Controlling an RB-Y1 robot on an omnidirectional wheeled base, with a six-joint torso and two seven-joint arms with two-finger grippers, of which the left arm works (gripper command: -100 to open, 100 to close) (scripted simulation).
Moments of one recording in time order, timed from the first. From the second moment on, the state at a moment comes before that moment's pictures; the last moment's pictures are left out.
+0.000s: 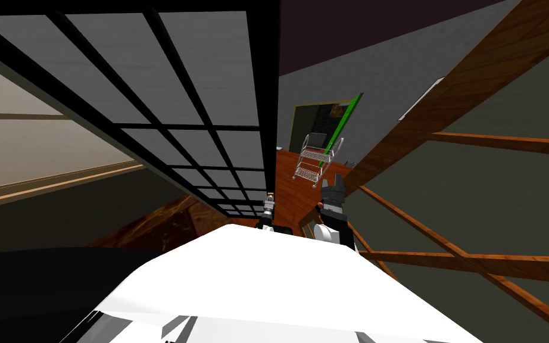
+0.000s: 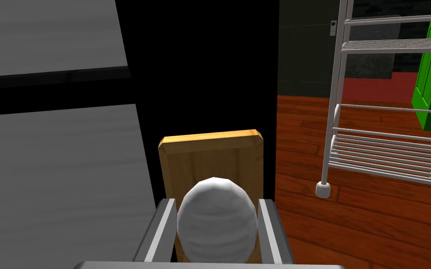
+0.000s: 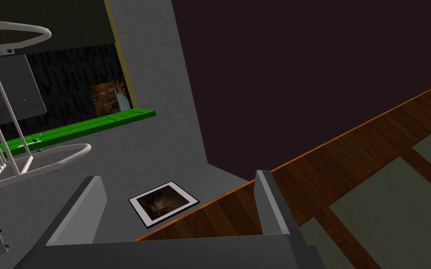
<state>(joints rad) -0.16 -0.05 -0.87 -0.59 1.10 -1.12 0.96</state>
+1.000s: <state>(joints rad) -0.17 -0.04 -0.83 -0.60 1.08 -1.12 0.96</state>
